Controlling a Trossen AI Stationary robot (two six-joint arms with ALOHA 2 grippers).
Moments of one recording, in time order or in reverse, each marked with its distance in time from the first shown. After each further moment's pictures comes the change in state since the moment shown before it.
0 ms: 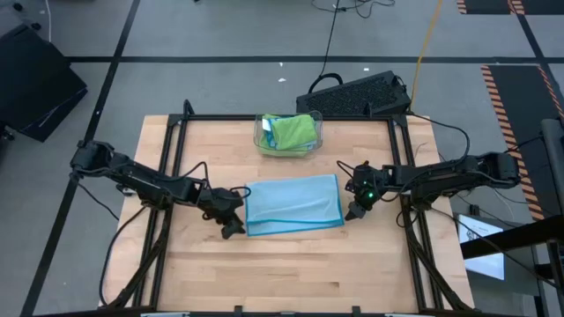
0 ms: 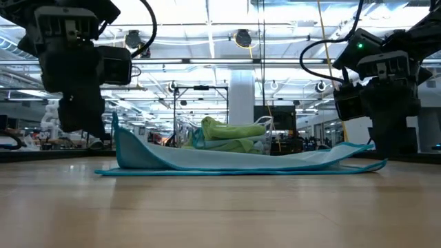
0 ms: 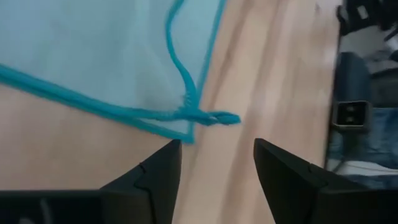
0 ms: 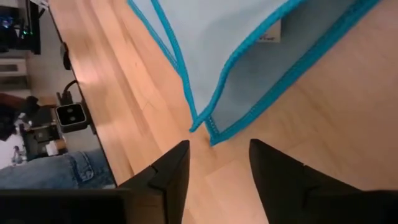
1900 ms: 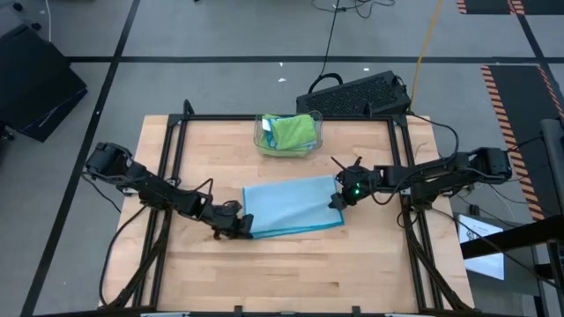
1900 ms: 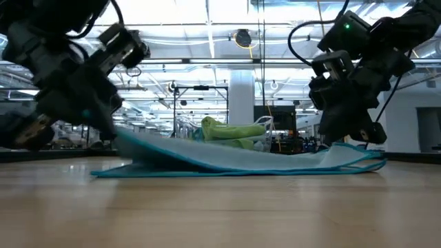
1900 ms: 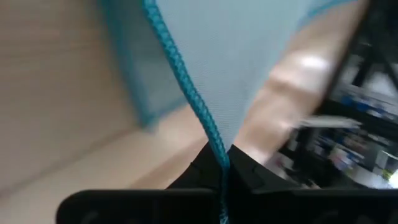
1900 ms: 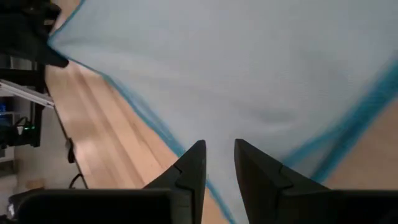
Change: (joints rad) left arm -0.150 0.191 -0.007 0.318 -0.174 -1.033; right arm 0.080 0.114 0.122 0.136 0.324 0.245
